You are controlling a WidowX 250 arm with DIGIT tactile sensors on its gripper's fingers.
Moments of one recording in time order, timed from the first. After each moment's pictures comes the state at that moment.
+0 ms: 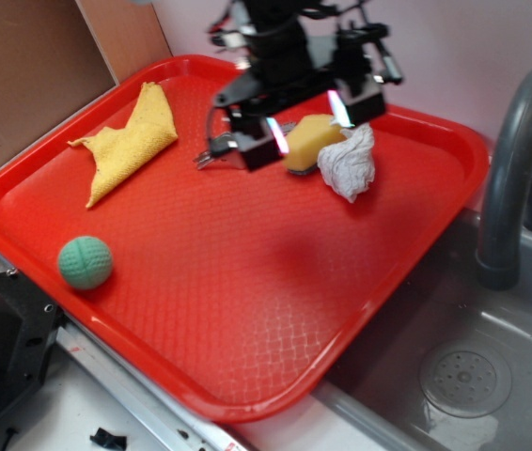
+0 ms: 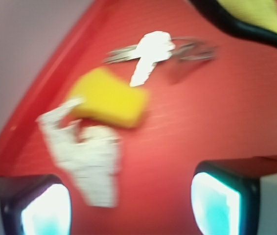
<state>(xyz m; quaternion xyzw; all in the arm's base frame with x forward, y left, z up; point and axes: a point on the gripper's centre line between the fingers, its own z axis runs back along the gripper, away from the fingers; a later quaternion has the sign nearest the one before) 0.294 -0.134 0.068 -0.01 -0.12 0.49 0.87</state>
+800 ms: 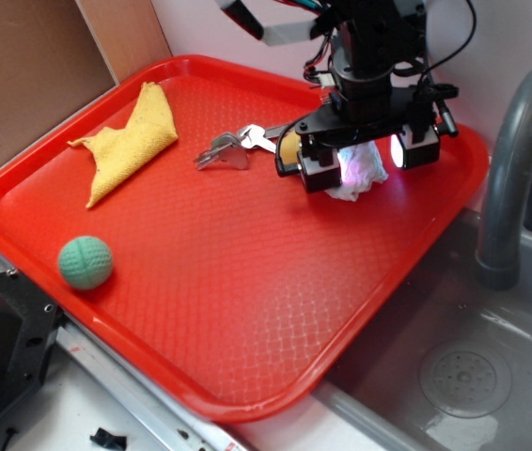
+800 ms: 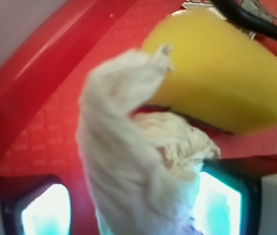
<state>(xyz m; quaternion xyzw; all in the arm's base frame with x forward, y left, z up) 0.322 -0.133 0.021 0.03 -0.08 0.47 0.88</state>
